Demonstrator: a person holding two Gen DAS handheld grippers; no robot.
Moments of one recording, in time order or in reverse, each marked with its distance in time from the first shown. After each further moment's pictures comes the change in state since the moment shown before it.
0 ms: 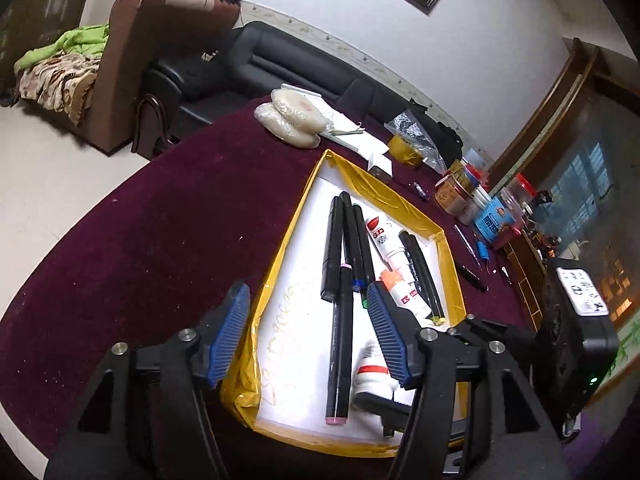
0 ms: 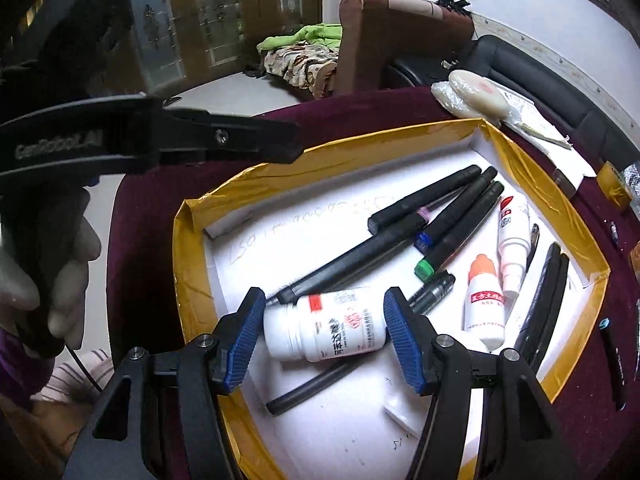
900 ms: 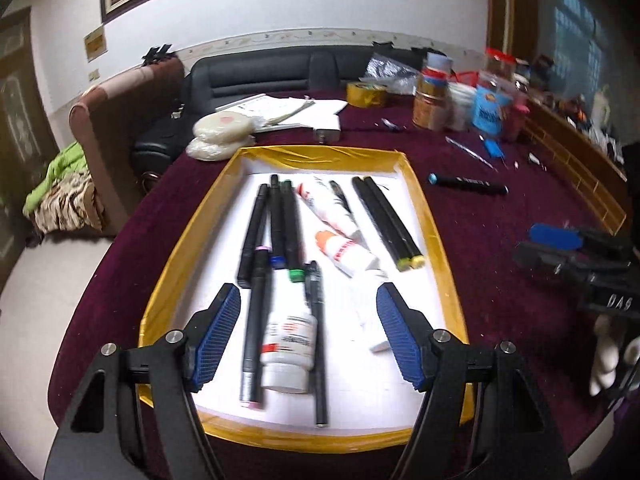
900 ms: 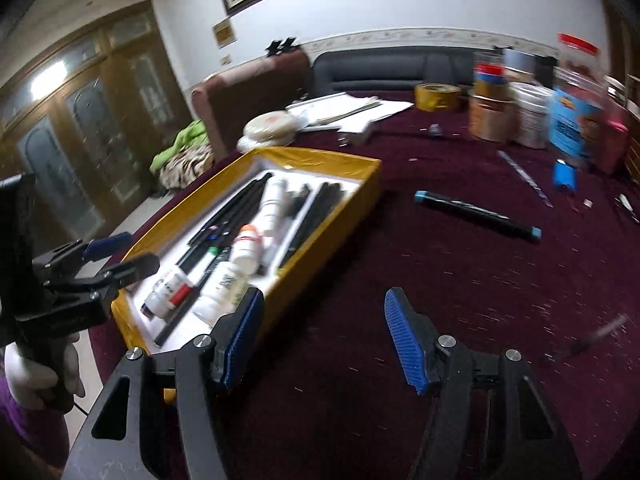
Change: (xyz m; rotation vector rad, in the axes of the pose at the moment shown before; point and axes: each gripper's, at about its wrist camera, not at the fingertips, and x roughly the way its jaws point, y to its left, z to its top) left arm 0.020 -0.147 -0.053 0.472 0.023 0.265; right arm -0.133 -0.130 -0.128 0.539 -0.270 -0.170
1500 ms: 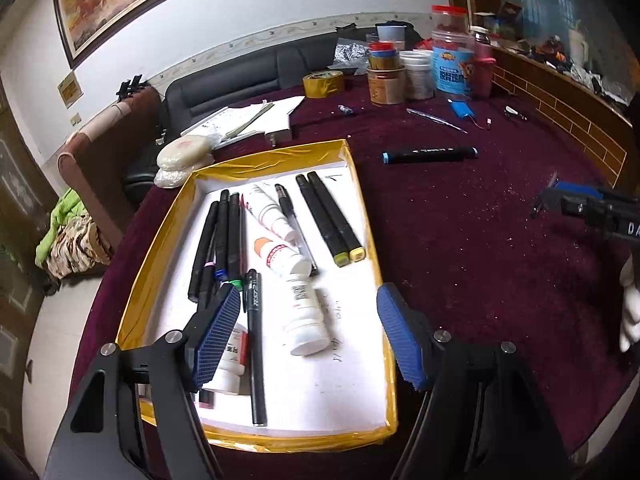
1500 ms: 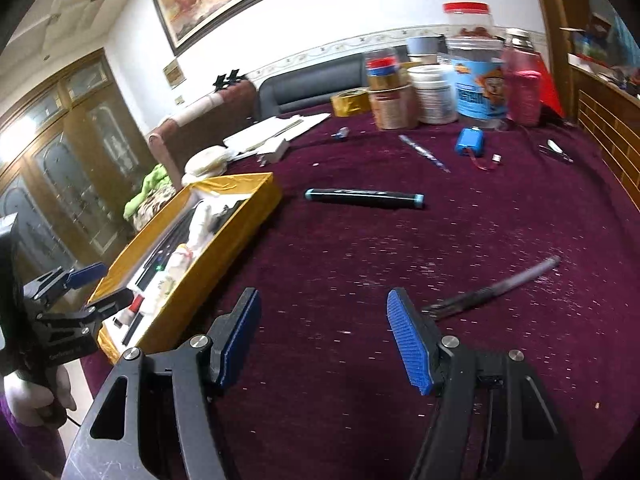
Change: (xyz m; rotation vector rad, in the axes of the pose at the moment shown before) left arm -0.002 -0.079 0.002 0.189 0.022 0.056; right arm -0.056 -0.094 -0.033 0.179 -0.077 -0.070
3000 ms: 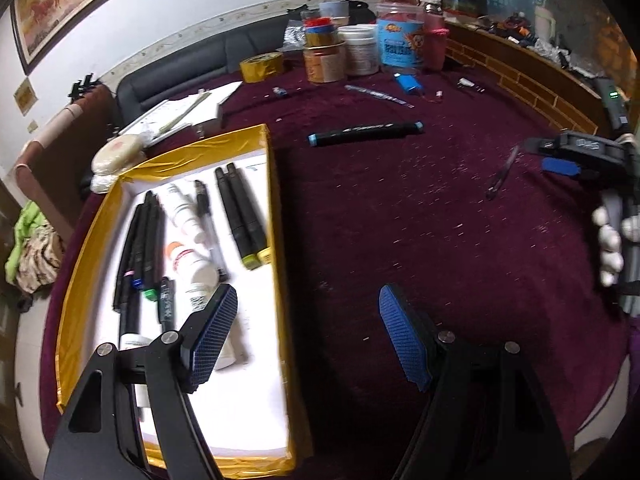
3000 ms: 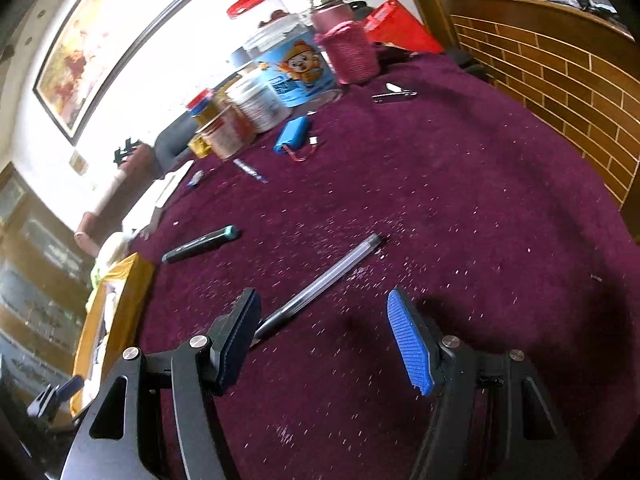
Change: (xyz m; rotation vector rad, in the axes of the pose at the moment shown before) left arm 0.022 -0.054 0.009 0.070 0.070 -0.135; right arm -0.016 -0.144 0.004 0.406 -0.025 -0.193
